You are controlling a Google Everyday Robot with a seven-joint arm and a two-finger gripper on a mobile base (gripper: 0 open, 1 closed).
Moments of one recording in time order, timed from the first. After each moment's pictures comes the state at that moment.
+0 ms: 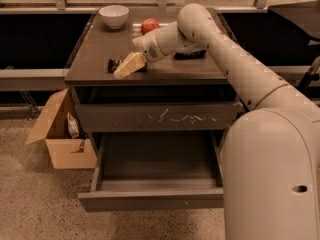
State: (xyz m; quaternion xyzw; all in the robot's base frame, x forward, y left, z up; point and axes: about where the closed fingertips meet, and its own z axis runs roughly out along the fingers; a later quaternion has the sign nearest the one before) arm 0.761 0.098 0.848 -0.54 0.67 0.30 0.42
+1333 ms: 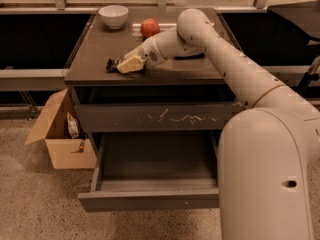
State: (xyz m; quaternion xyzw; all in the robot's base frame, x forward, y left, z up) arm 0.766 0.096 0.824 -0.52 0.69 0.31 0.39
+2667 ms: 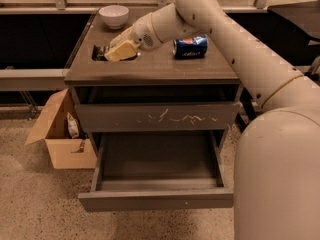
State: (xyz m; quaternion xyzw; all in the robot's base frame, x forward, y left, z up) arm 0.717 0.115 0.907 -0.57 0.64 0.31 0.42
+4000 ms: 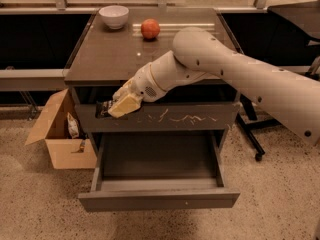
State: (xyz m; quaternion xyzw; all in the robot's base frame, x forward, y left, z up) arm 0.586 0.104 0.816 -0.60 0.66 0.30 0.33
